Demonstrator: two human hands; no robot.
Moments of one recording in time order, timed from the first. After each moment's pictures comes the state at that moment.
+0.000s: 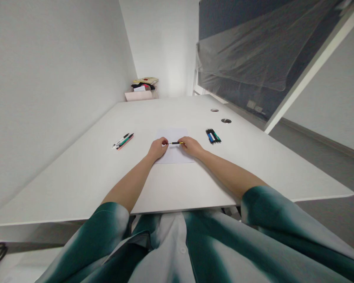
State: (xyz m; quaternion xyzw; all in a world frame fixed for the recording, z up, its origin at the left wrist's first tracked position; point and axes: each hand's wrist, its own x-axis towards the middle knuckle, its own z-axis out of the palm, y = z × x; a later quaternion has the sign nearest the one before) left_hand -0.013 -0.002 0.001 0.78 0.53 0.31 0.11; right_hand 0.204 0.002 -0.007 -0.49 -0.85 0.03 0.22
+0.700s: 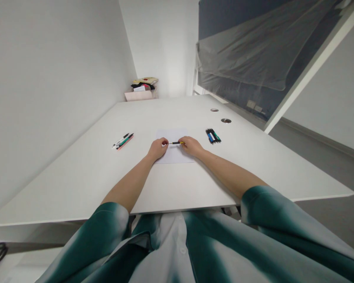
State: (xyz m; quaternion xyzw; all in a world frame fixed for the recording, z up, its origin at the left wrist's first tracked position) left_hand -0.015 0.002 -0.005 0.79 0.52 0.31 0.09; right_hand 0.206 0.001 -0.005 -0.49 -0.84 0.03 0.21
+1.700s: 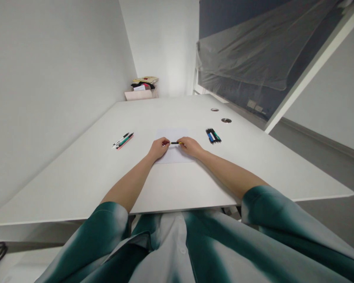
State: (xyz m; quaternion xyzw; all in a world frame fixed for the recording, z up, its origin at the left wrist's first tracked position) left_hand -0.009 -0.001 -0.003 0.77 0.50 0.35 0.17; right_hand 0.202 0.001 -0.008 -0.47 -0.85 0.03 0.22
